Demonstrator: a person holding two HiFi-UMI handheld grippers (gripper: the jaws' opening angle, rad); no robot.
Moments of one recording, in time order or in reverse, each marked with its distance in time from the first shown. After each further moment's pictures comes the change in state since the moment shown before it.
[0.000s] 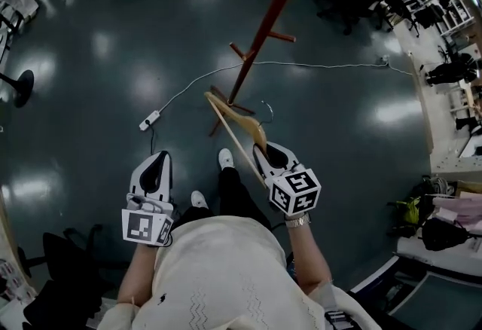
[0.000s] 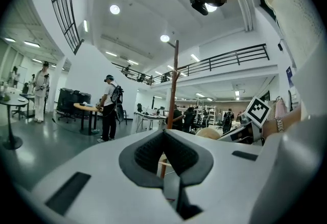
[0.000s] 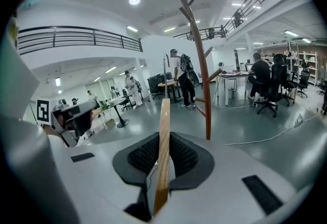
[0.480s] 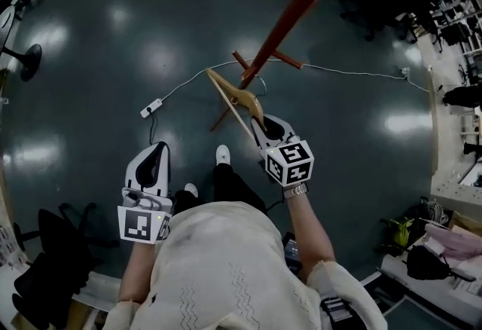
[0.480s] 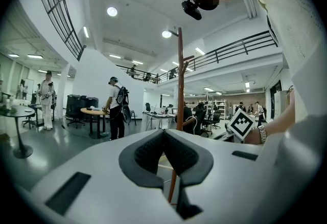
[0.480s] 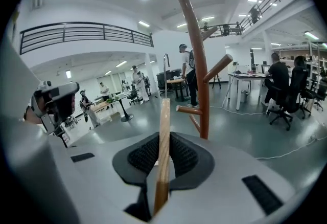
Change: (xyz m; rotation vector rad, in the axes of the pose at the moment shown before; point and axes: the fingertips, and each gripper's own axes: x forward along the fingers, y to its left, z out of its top) left arm 0.108 -0.005 0.030 0.055 0.026 0.114; right arm 0.114 -0.113 0.061 -0.112 0.034 0.115
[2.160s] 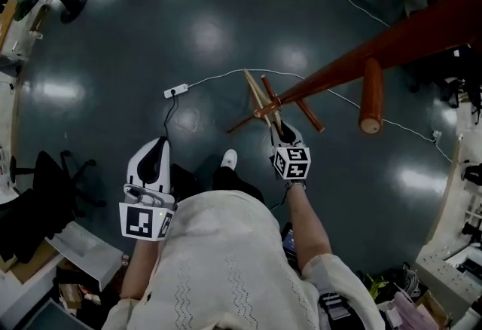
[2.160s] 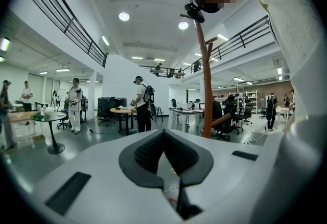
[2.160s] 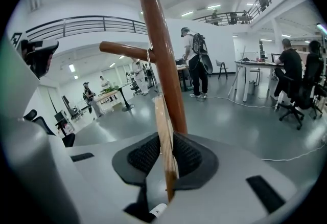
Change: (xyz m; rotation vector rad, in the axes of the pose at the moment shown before) left arm 0.084 0.016 0.005 -0.006 0.056 0.356; right arm 0.148 -0.152 -0.072 -0.033 0.100 0.084
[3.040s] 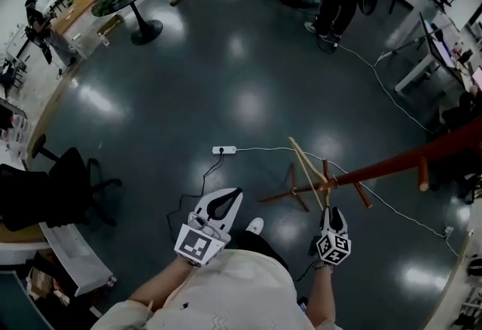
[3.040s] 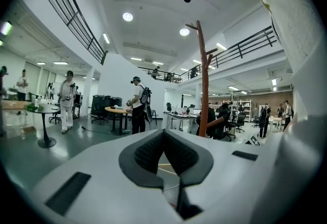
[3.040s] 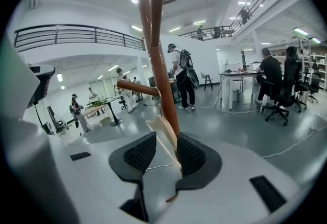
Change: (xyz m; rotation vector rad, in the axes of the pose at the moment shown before) left arm -0.026 0.026 0.006 -0.062 -0.133 -0.075; right arm -0.070 0.012 0.028 0.100 -0.150 -0.142
